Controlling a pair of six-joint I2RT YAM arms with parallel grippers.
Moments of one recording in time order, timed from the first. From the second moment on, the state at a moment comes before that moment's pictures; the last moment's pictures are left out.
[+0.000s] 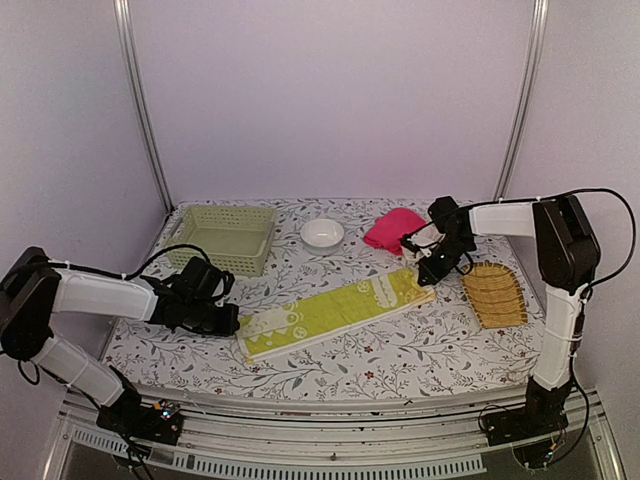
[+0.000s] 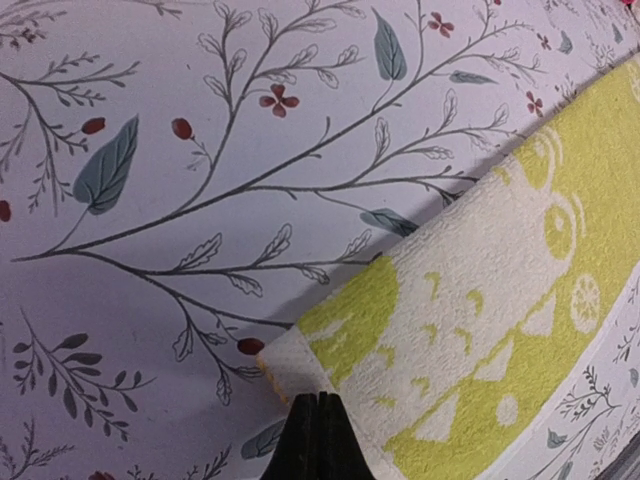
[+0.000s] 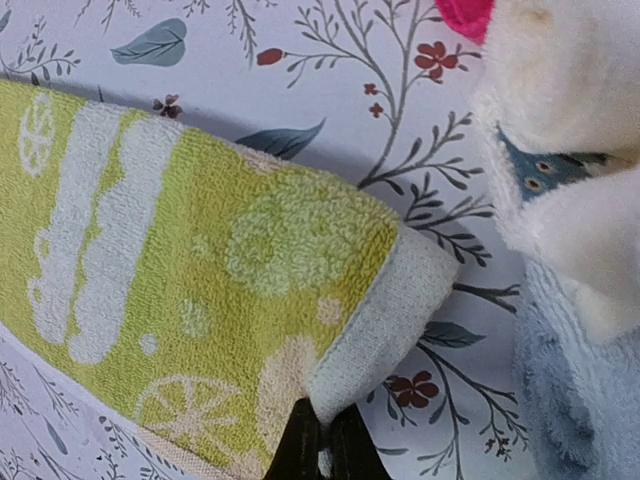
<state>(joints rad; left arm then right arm) -0.60 1.43 0.57 -0.15 -0.01 -0.50 0.34 2.03 1.40 -0.66 -0.19 -0.35</state>
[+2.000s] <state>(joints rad) -0.63 1.45 0.60 -0.18 0.01 -0.49 0.75 2.21 1.83 -0.76 -0.84 -0.01</state>
